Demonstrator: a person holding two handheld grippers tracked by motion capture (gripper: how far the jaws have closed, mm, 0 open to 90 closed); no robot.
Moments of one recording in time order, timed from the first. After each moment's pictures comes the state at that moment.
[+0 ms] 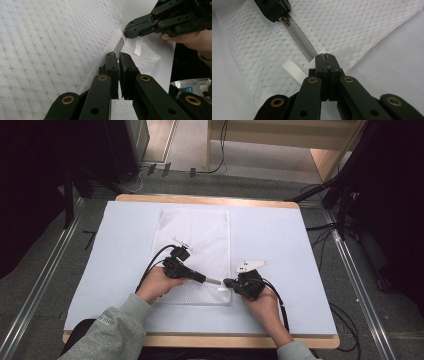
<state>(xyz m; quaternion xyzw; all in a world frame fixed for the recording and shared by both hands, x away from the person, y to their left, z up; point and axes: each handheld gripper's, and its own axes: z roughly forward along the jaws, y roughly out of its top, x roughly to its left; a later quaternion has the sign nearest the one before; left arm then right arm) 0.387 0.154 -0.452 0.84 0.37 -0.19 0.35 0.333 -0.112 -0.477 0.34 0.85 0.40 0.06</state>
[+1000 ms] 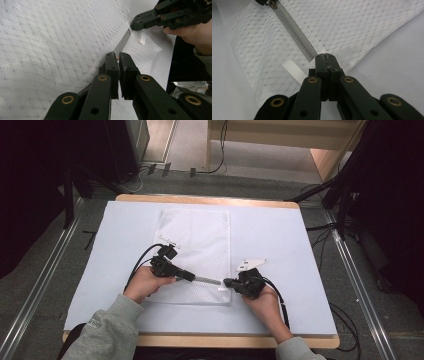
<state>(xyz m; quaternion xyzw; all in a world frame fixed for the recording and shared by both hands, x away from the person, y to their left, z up) 0.386 0.188 -0.447 0.83 0.39 -0.19 0.35 0.338 -0.114 -0.477 0.33 0.85 0.40 0.04</state>
